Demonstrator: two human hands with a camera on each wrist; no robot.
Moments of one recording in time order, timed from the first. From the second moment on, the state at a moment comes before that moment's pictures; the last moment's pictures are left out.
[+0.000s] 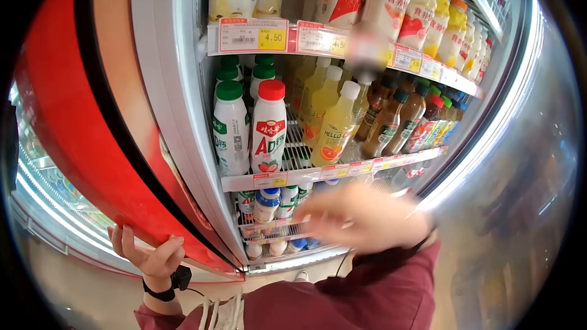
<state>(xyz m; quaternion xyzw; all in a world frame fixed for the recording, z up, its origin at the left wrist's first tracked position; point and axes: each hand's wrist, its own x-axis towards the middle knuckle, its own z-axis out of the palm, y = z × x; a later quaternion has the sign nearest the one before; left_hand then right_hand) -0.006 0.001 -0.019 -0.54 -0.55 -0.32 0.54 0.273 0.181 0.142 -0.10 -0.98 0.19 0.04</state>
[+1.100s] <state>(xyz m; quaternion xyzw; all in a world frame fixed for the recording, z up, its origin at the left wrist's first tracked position) -0.001 -0.008 -0.024 -0.56 -0.58 -0.32 0.51 0.298 0.208 0.210 -0.13 -0.54 -0.47 0.69</state>
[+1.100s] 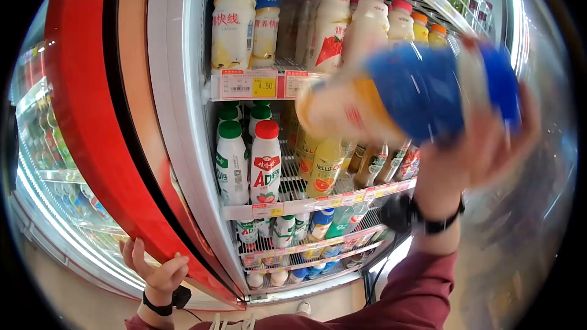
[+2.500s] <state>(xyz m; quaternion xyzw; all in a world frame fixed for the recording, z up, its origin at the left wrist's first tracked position) -0.003 -0.007 -0.034 -0.55 -0.59 -0.30 0.51 0.093 0.368 0.340 -0.21 -0.92 -0.17 0.28</state>
